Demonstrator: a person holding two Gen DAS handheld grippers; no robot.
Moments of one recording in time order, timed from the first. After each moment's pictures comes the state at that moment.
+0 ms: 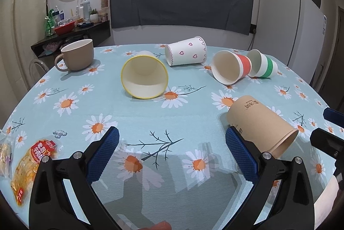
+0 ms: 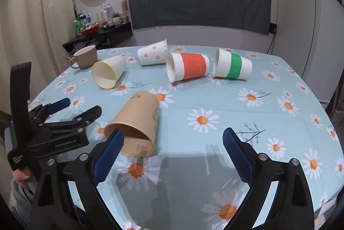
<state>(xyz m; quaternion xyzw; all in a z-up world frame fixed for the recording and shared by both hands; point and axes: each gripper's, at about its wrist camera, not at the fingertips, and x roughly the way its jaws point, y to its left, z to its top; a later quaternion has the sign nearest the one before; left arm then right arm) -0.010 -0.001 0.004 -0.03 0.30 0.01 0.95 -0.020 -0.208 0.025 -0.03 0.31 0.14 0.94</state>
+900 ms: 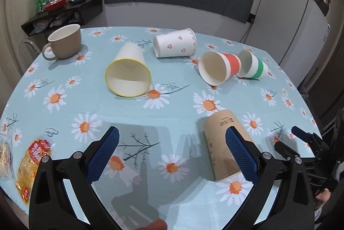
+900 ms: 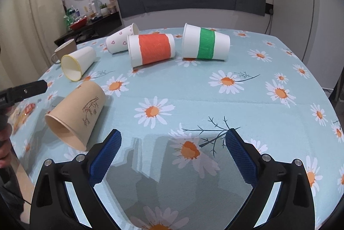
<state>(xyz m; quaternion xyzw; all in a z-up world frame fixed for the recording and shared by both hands) 0.020 -0.011 0.045 -0.08 0.40 -0.03 0.91 0.034 -0.274 -0.013 -0.01 0.37 0.16 0.92</state>
